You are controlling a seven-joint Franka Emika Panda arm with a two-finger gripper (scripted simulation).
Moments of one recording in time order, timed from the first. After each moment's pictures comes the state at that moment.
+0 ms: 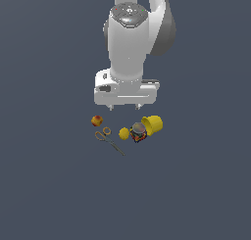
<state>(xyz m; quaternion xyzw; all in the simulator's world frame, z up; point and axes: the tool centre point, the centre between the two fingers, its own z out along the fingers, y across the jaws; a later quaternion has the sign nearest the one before) -0.010 -0.003 0.254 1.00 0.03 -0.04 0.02</state>
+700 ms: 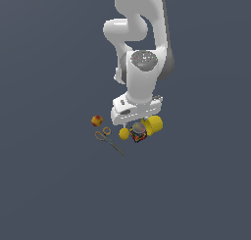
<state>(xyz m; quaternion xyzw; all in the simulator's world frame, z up) -0.018 0.042 0.155 0.99 0.17 -0.01 0.01</state>
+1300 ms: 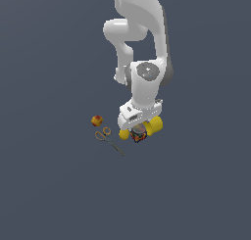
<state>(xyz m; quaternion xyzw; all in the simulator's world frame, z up) -0.031 0.065 0.111 0.97 0.24 0.00 0.00</state>
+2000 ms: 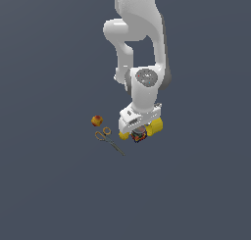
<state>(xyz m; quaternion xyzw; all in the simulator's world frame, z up) -0.028 0.066 0.089 0.97 0.24 0.01 0.00</state>
